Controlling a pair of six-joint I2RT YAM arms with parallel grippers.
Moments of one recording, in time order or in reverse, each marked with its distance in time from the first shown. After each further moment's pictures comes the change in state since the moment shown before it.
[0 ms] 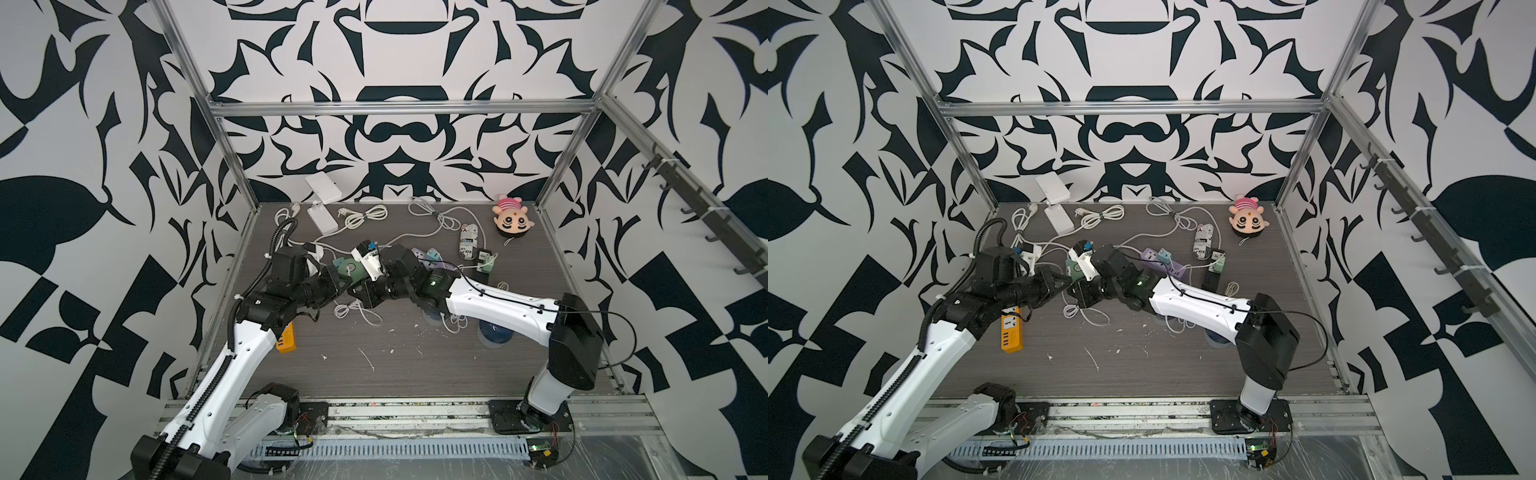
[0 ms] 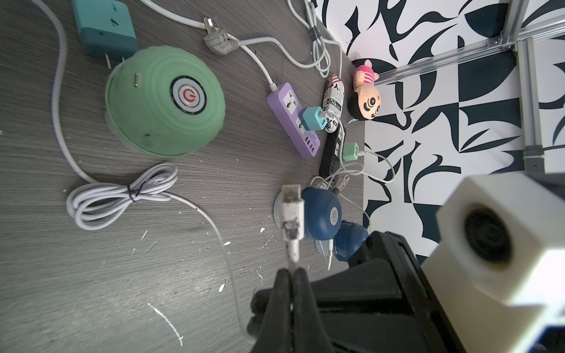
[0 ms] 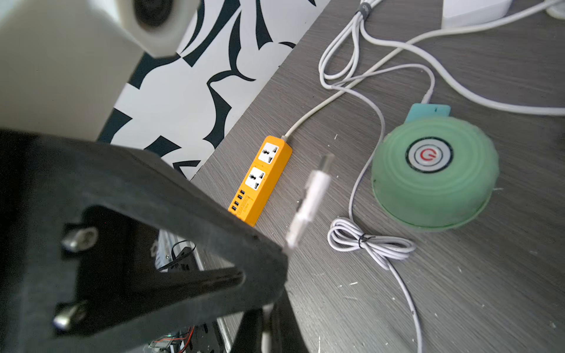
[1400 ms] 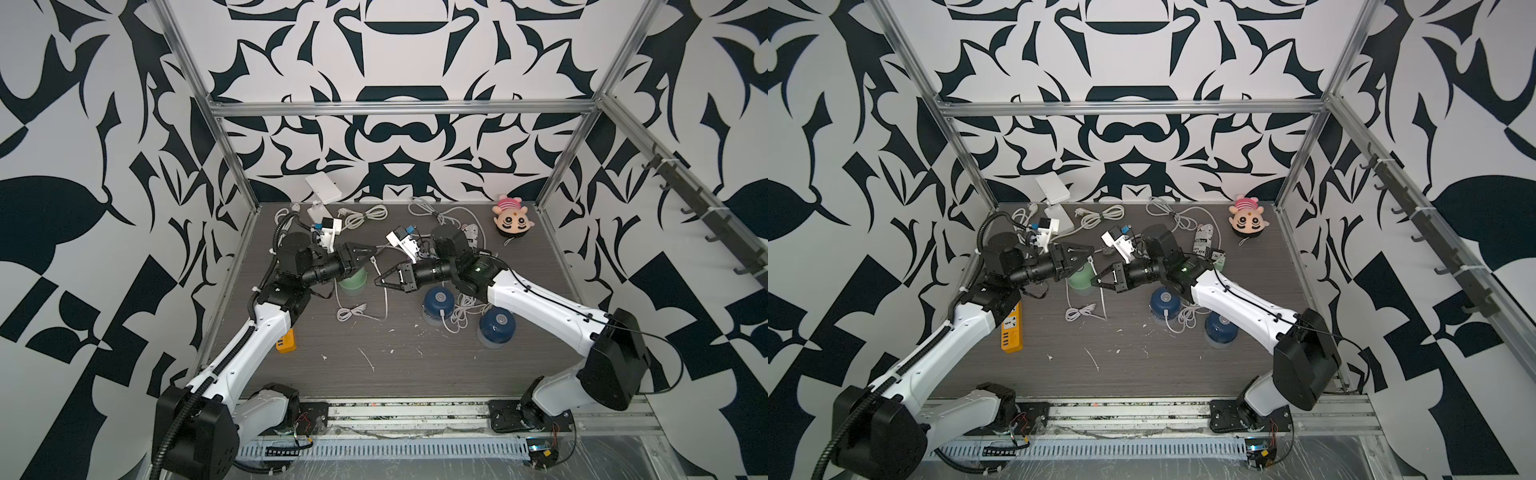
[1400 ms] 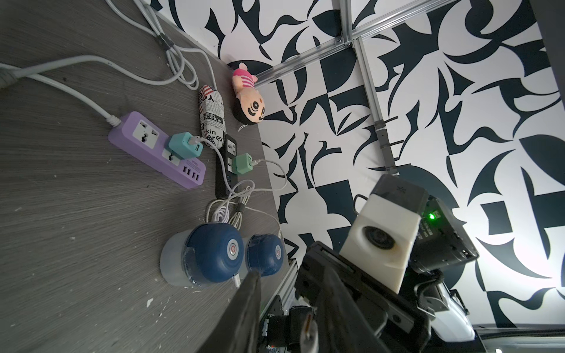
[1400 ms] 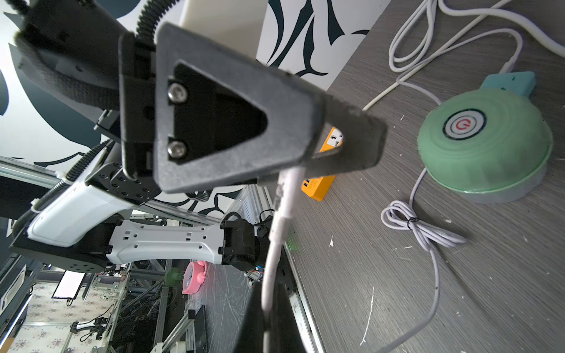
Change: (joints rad) left arm -0.007 0.169 -0.066 0.695 0.311 -0.199; right arm -0.246 -0.208 -0.151 0.057 -0.541 0.128
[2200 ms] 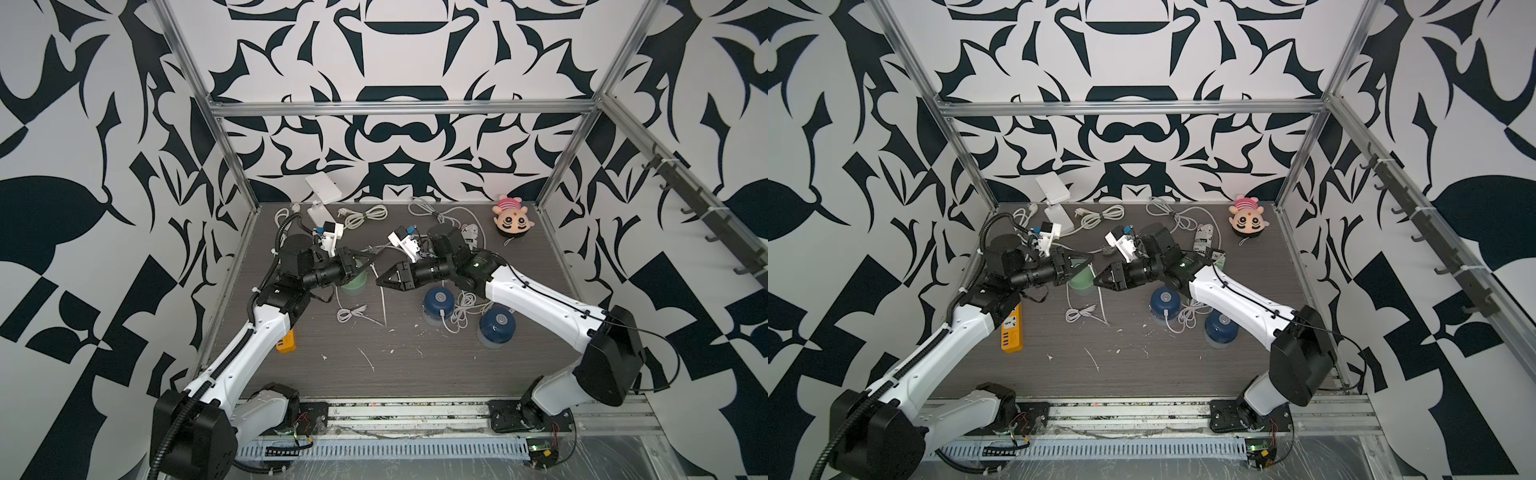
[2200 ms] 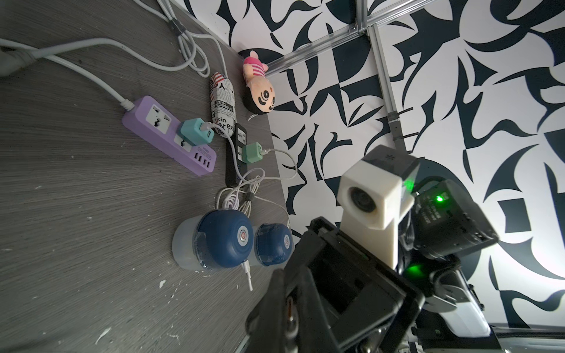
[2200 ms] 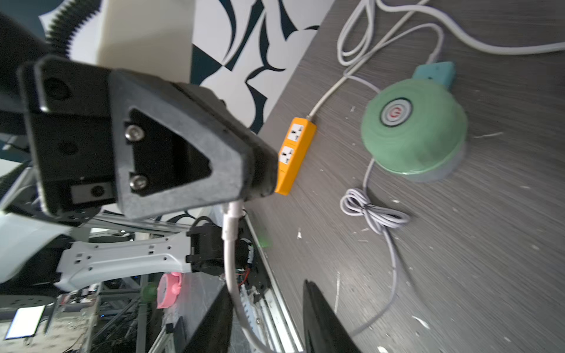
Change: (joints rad) left arm -0.006 -0.023 0.000 -0.107 -0.021 0.048; right arm -0.005 0.025 0.082 -0.214 0.159 -0.084
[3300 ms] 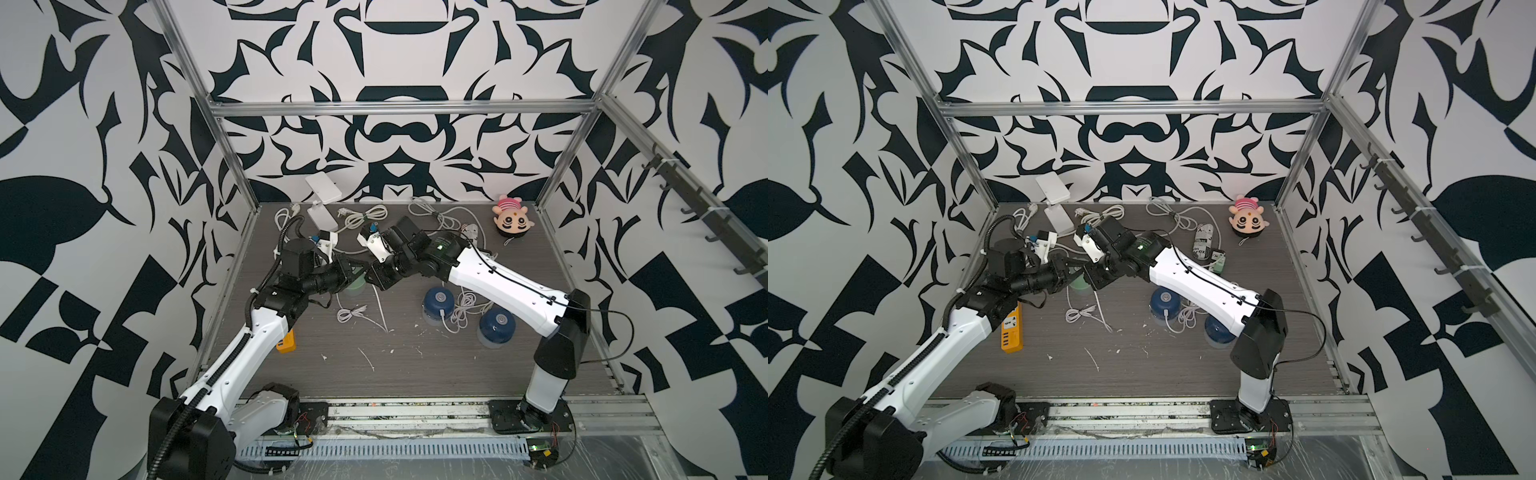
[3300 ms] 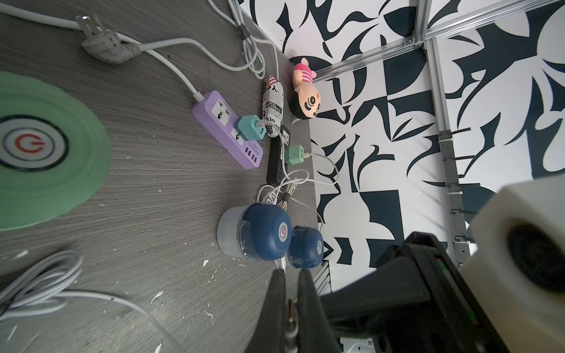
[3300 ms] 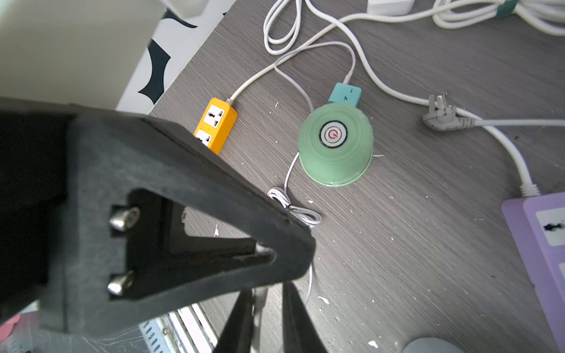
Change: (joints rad) left arm 0.000 -0.024 0.002 -0.182 -0.123 0.048; right arm 0.188 0.273 0.521 -0.504 0.470 -0.245
